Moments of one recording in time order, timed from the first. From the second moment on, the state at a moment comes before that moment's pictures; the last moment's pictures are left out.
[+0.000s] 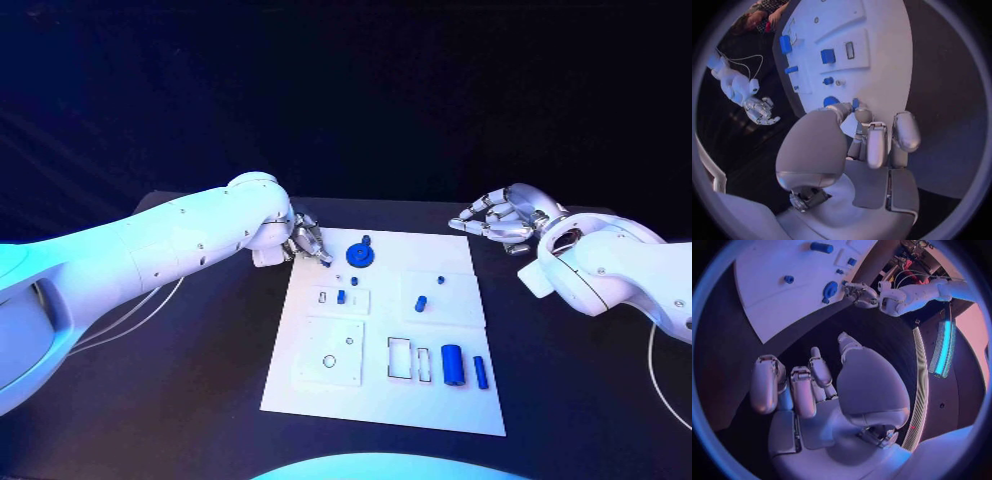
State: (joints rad) left arm 1.26 -0.54 0.00 1.05 -0.99 0.30 -0.50; left_hand 1.36 -0.11 0.48 0.28 0.29 0.88 0.08 0.57 0.78 1.20 0.00 1.05 0.84 1.47 -0.05 1.47 1.31 0.09 1.28 0.06 1.39 1.18; right arm 1.33 -0.91 -0.14 1.57 -0.84 -0.47 -0.20; right_hand 1.26 -0.12 0.12 0.29 0.17 0.77 0.17 0.42 0.26 1.25 0.10 1.35 1.23 1.46 0.03 1.55 1.31 0.05 1.44 0.13 1.30 1.31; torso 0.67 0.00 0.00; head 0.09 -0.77
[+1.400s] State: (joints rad) left arm 1.21 -0.76 -0.03 1.44 -0.99 0.12 -0.51; left_hand 1.24 -0.18 0.63 0.28 0.30 0.88 0.07 0.67 0.78 1.26 -0.02 1.09 0.84 1.47 -0.07 1.53 1.31 0.09 1.34 0.04 1.42 1.25; right arm 1.33 -0.92 -0.14 1.57 -0.85 -0.47 -0.20; right_hand 1.26 -0.12 0.12 0.29 0.17 0.77 0.17 0.42 0.26 1.25 0.10 1.35 1.23 1.46 0.03 1.55 1.31 0.05 1.44 0.13 1.30 1.31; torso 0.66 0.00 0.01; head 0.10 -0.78
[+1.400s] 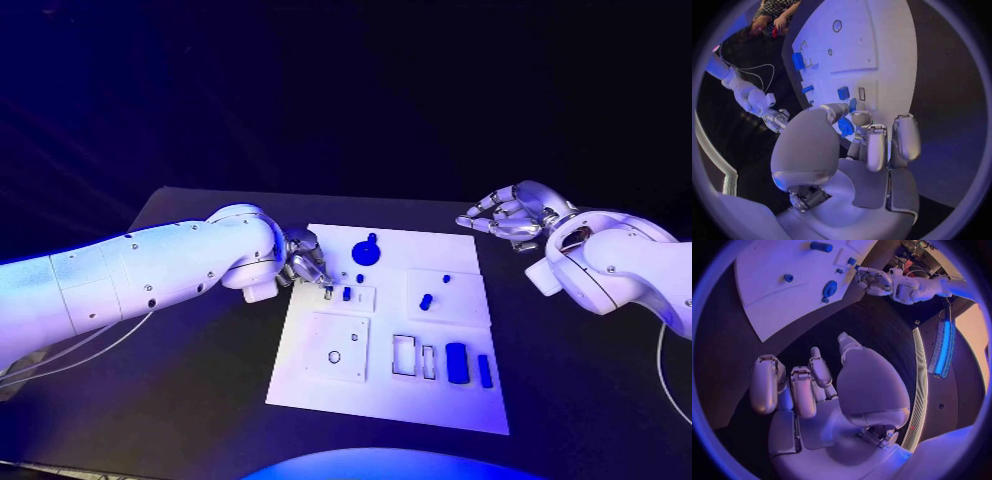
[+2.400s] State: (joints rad) left arm 1.19 -0.76 -0.04 1.47 -1.11 0.14 -0.52; left_hand 1.21 -0.20 0.68 0.23 0.30 0.89 0.06 0.68 0.83 1.27 -0.02 1.10 0.85 1.47 -0.07 1.53 1.31 0.09 1.34 0.04 1.42 1.26; right arm 1.33 -0.92 -0.14 1.57 -0.85 -0.46 -0.20; right_hand 1.26 -0.12 0.12 0.29 0.17 0.77 0.17 0.42 0.26 1.25 0.10 1.35 1.23 1.46 0.03 1.55 1.31 0.05 1.44 0.13 1.30 1.31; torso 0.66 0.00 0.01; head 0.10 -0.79
